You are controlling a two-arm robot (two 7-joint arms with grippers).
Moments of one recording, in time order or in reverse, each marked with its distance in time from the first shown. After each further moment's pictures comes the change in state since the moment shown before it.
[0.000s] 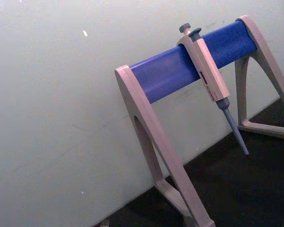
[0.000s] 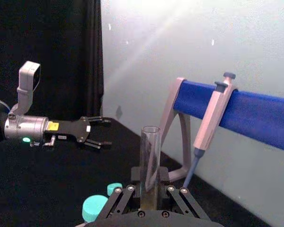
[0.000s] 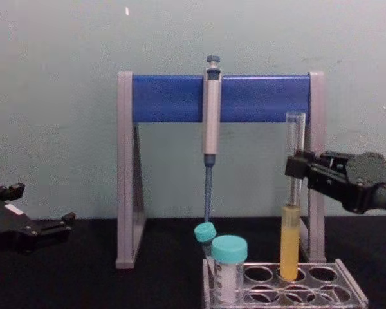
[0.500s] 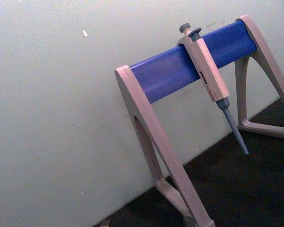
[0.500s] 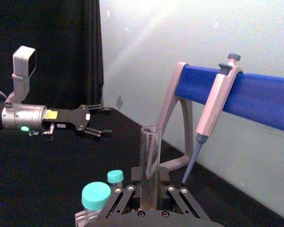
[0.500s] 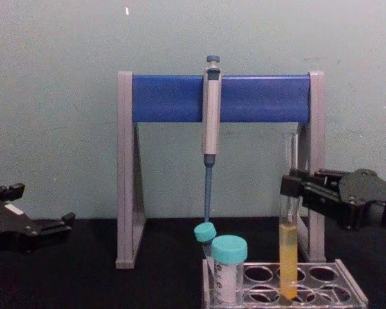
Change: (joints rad) left arm 0.000 0.000 0.000 0.000 0.000 0.000 0.000; right arm 0.009 -0.011 -0.015 0.033 -0.023 0.016 -0.002
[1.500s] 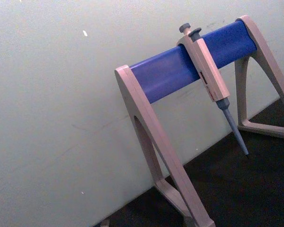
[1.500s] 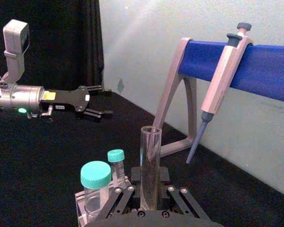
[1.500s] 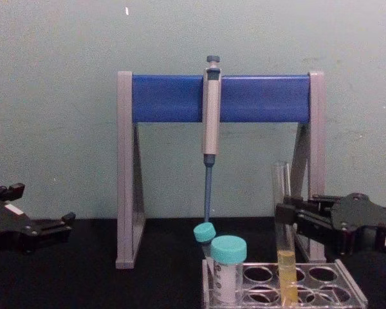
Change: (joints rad) left arm 0.000 0.000 0.000 0.000 0.000 0.000 0.000; right arm 0.013 -0.009 -0.026 0.043 -0.039 0.028 -0.005
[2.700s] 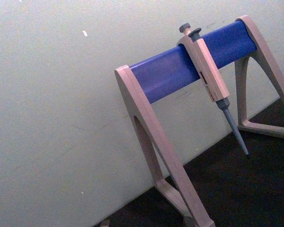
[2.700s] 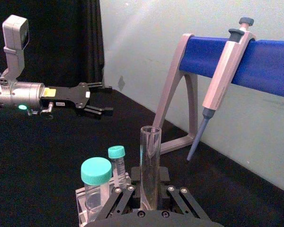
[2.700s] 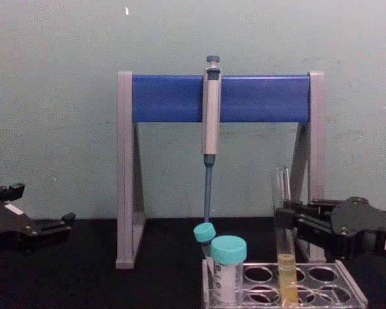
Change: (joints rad) left arm 0.000 0.000 0.000 0.000 0.000 0.000 0.000; right arm 0.001 0.000 -0.003 0.006 -0.006 0.004 0.003
